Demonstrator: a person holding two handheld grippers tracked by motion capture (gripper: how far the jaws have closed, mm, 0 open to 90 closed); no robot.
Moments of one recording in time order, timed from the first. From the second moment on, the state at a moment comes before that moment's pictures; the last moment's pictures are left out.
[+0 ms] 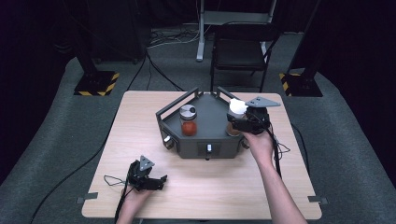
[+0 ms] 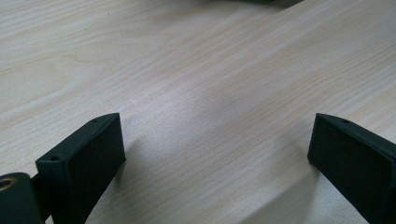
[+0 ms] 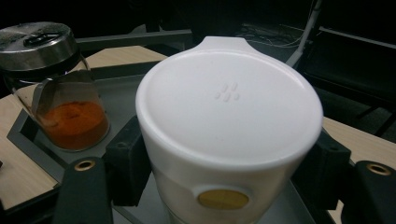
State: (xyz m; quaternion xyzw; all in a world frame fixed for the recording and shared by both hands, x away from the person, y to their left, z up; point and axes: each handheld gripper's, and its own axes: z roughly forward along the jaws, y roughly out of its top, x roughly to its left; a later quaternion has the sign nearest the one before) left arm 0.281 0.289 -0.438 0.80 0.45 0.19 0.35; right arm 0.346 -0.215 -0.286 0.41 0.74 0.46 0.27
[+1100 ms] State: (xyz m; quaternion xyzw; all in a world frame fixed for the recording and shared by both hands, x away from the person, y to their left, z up) left arm 0.281 0.289 -0.438 0.80 0.45 0.19 0.35; right arm 0.329 -0.236 -0.285 0.39 0.75 0.46 0.27
